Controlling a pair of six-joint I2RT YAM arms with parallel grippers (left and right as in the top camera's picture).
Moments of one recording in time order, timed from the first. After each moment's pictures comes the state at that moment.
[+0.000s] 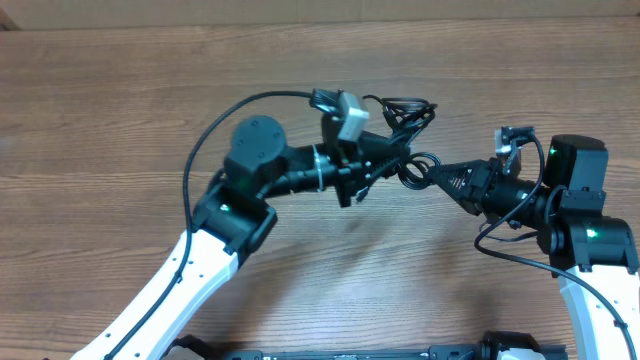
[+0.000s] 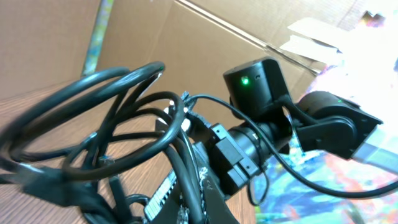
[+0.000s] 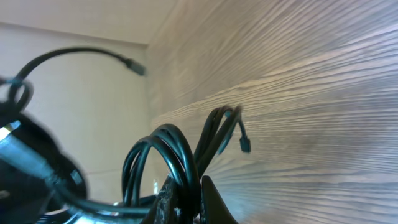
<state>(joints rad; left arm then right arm) -0.54 1.29 1.02 0.28 0.84 -0.45 -0.07 1.04 0.95 -0.74 -0.85 0.66</state>
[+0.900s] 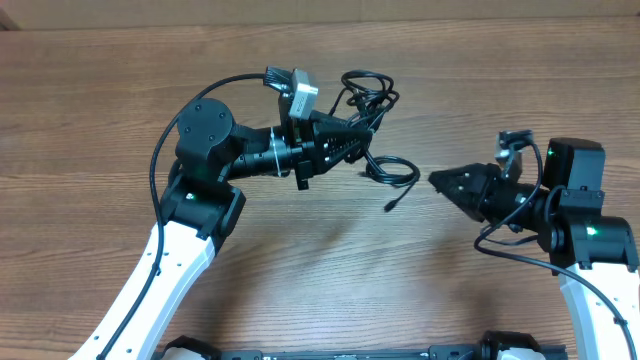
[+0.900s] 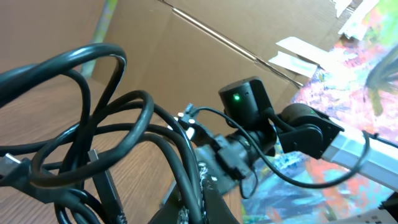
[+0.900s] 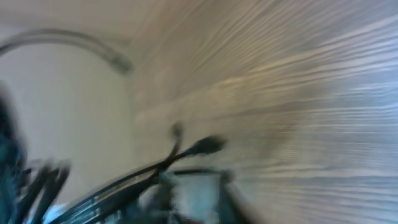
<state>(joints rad) -0.37 1.28 1.02 0.33 1.04 -0.56 -0.08 1.05 0.95 -0.79 -0.88 0.55</state>
